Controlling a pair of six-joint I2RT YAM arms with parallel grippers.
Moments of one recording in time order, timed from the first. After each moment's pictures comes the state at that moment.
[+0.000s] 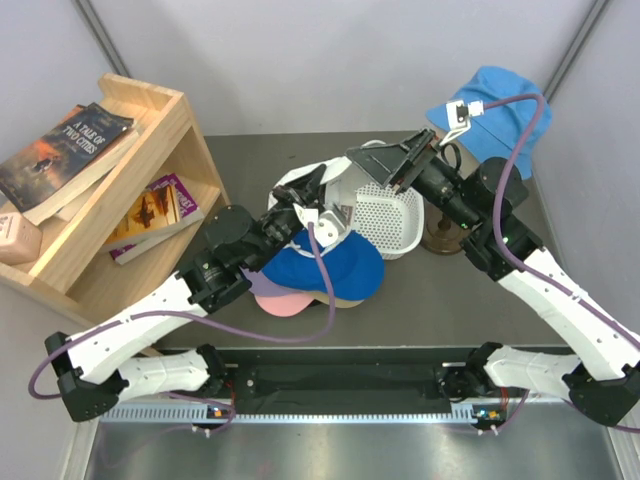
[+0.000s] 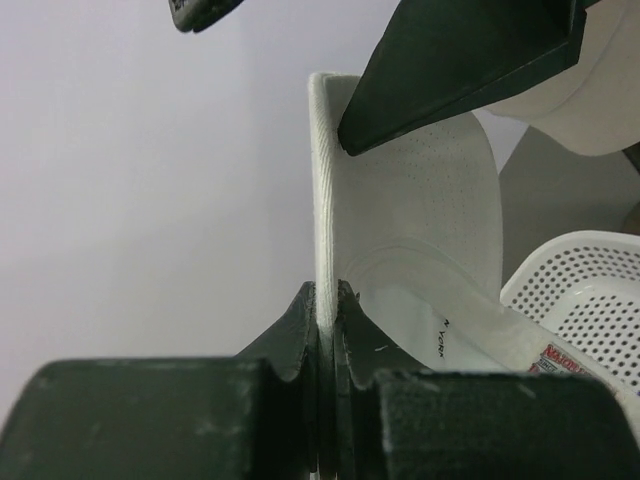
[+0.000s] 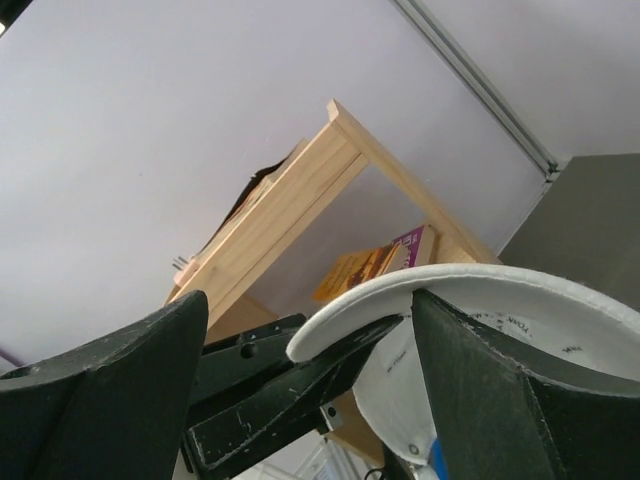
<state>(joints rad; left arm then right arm) -0.96 1.05 1.12 0.16 -0.15 0.87 0.71 1.10 1.28 0.12 -0.17 0.89</state>
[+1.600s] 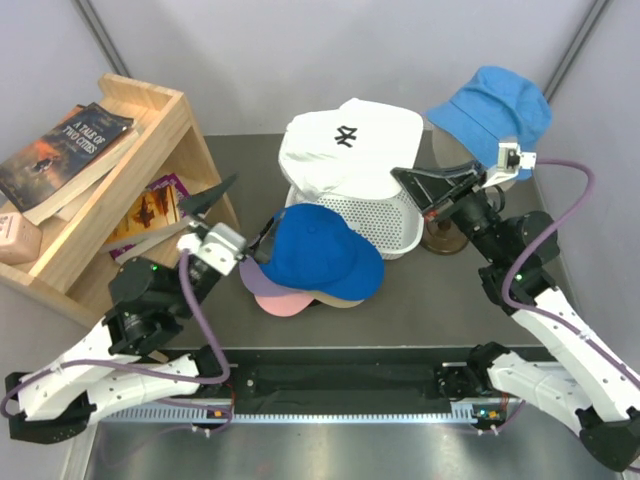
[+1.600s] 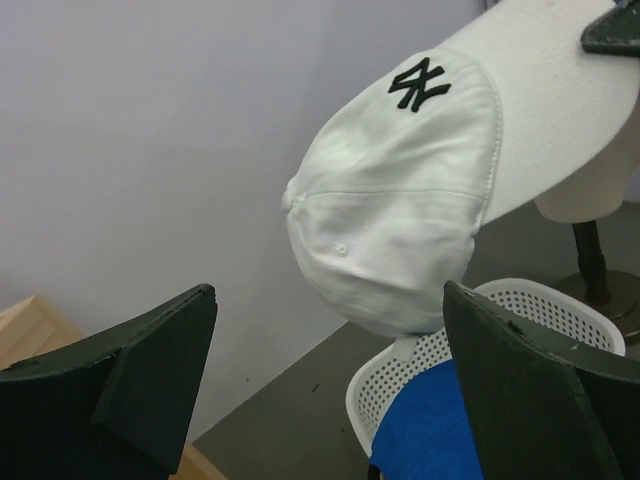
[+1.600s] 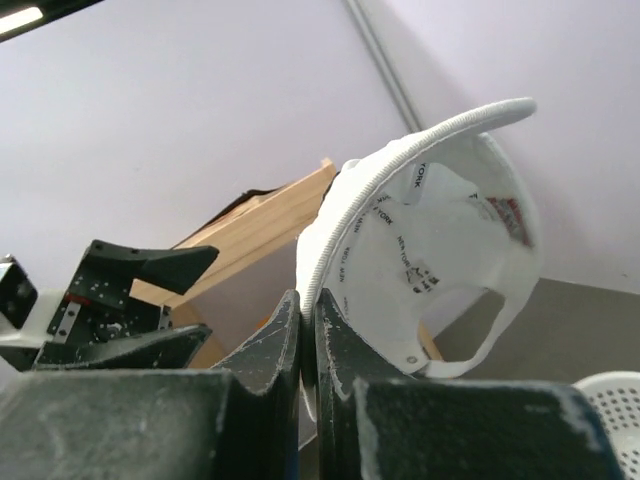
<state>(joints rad) -1.09 0.68 1.05 -0.02 -0.36 0.62 0.57 0.84 0.93 0.43 -0.24 0.72</state>
